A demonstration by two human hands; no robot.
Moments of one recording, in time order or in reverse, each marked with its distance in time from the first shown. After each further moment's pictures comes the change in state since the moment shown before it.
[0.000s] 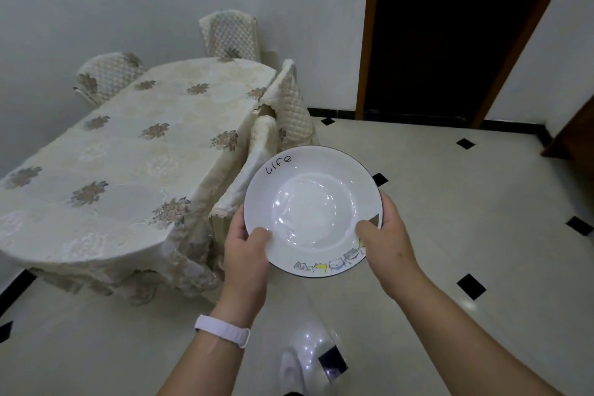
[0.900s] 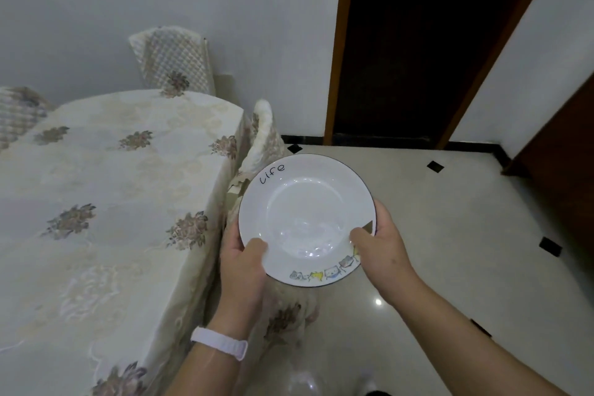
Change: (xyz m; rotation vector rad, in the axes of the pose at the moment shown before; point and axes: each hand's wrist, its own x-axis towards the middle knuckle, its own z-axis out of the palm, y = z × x) left_hand 0.382 0.003 0.038 -0.067 -0.197 -0.036; right_hand 0.324 -0.041 0.134 -0.054 0.169 0.017
